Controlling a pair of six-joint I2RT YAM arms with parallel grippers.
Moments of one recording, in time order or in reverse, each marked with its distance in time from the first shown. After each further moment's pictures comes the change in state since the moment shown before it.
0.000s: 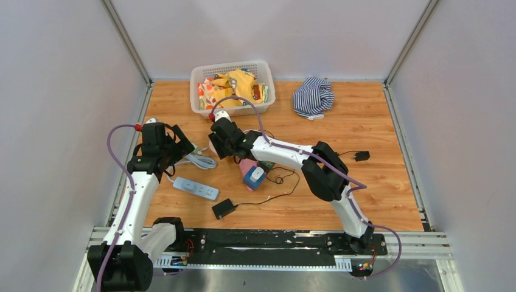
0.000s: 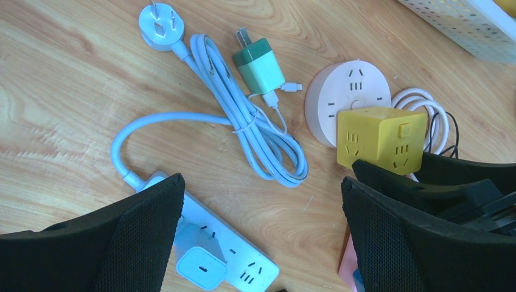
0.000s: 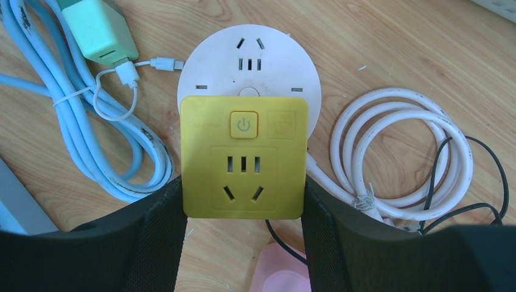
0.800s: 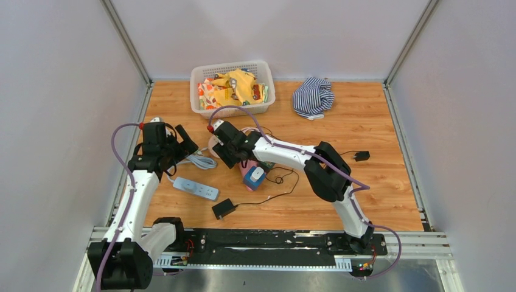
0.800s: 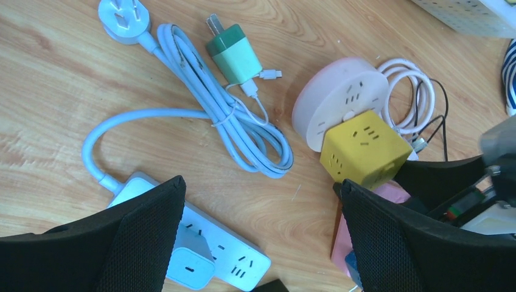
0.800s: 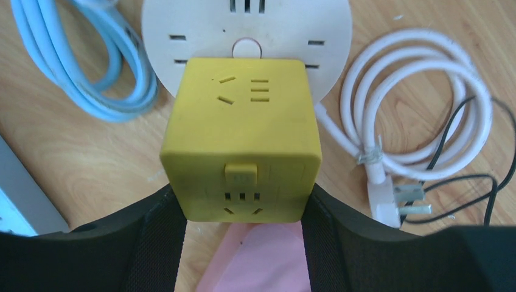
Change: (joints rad) left arm 0.000 0.015 0.000 0.007 0.088 0.018; right arm 0.000 -0.030 -0.024 -0.127 -0.093 -0.158
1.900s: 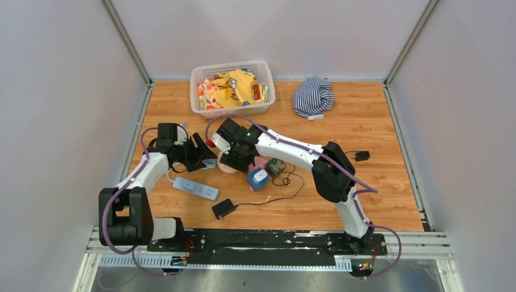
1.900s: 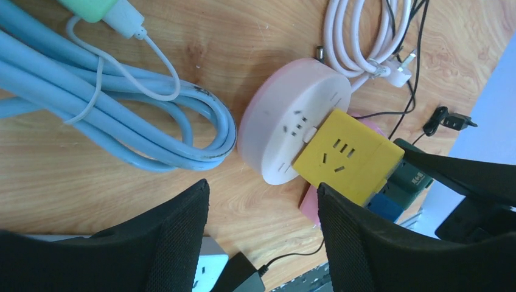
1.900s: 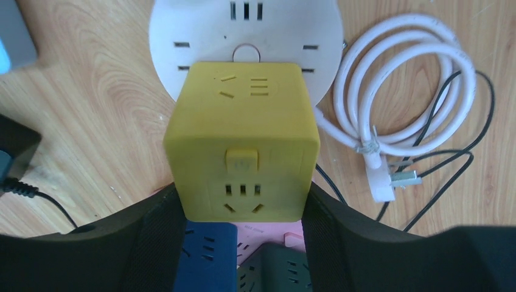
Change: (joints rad) left arm 0.000 0.314 -0.072 0.188 0.457 -0.006; right arm -0.011 -0.049 0.060 -0.358 -0.140 -0.391
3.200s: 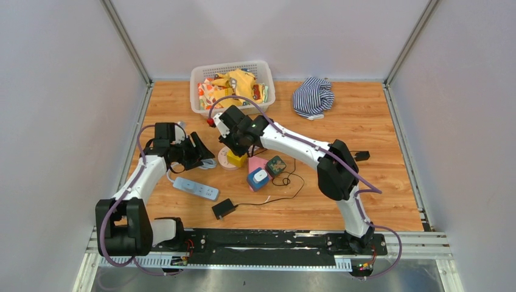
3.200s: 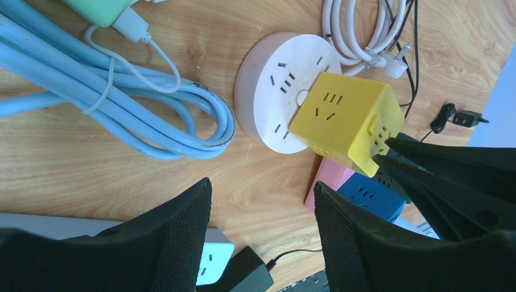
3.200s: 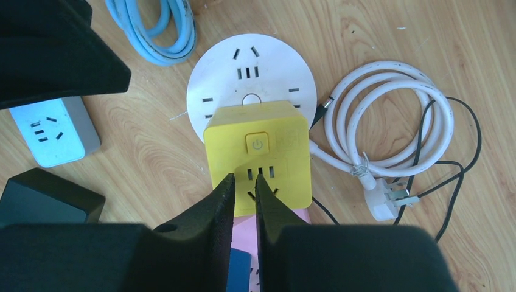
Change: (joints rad) left arm 0.000 -0.048 0.011 -0.043 -0.025 0.048; right arm -0.048 -0.012 0.074 0.097 -0.078 0.204
